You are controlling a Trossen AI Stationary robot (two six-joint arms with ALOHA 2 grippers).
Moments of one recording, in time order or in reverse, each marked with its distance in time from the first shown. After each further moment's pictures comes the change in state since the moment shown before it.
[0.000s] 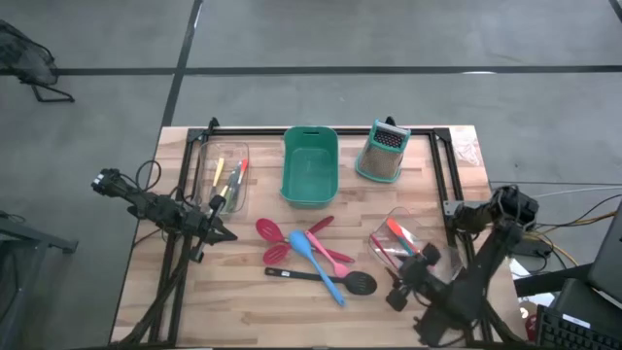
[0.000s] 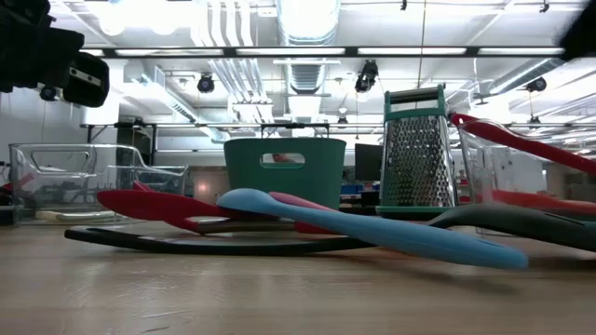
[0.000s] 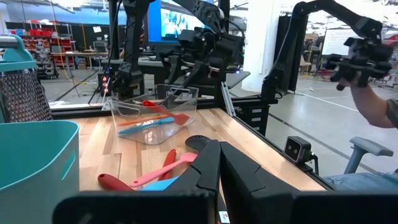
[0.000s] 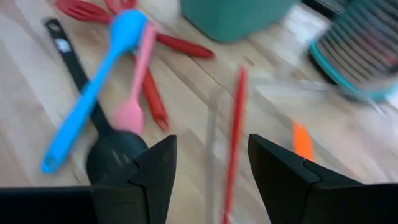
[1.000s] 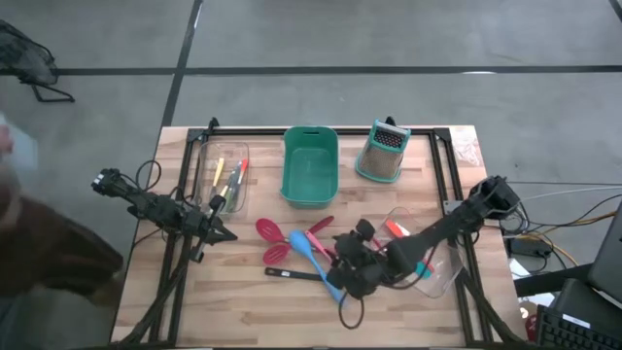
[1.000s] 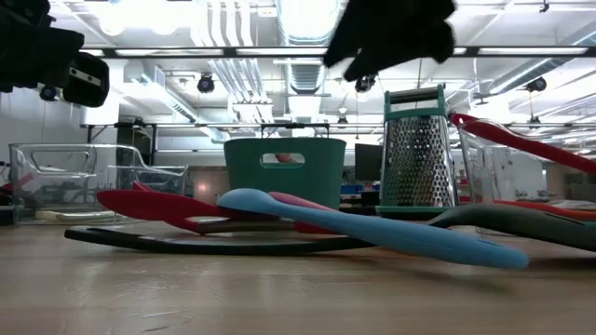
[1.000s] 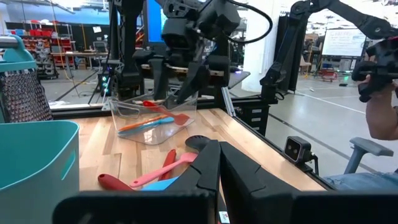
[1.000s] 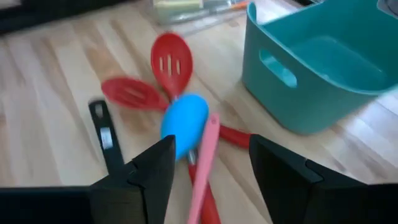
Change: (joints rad) left arm 0.000 0.000 0.000 0.000 0.000 0.000; right arm -0.455 0.027 0.007 0.845 -0.073 -0.928
